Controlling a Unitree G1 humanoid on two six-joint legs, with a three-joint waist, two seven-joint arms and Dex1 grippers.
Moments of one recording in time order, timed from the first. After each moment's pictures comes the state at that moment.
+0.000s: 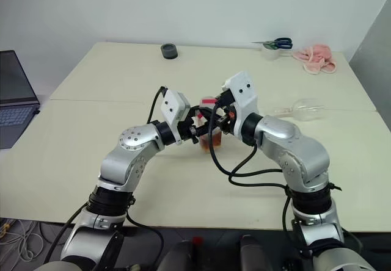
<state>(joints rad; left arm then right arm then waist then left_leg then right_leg) -0.59 0.33 -0.13 -0.04 -0.28 0.37 -0.73 -0.74 -0.38 0.10 -0.32 0.50 0.92 0.54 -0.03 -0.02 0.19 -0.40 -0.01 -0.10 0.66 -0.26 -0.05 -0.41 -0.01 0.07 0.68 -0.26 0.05</state>
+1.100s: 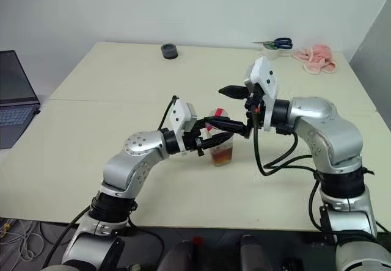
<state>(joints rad) -0.56 0.31 -0.17 -0.10 -0.33 0.43 -0.82 -0.75 -0.52 0.02 -0.32 0.49 0.84 0.84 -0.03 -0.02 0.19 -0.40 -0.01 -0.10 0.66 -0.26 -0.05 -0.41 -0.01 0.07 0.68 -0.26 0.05</state>
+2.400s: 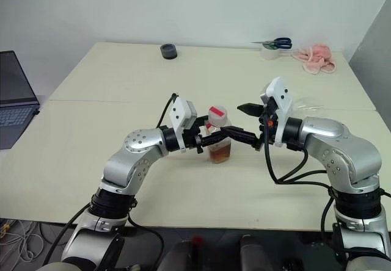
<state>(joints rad) -0.58 0.32 -0.17 -0.07 -0.31 0.41 -0.82 -0.60 -0.59 -0.05 -0.41 0.67 0.95 0.76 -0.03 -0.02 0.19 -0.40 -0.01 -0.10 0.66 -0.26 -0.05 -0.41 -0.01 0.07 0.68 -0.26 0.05</state>
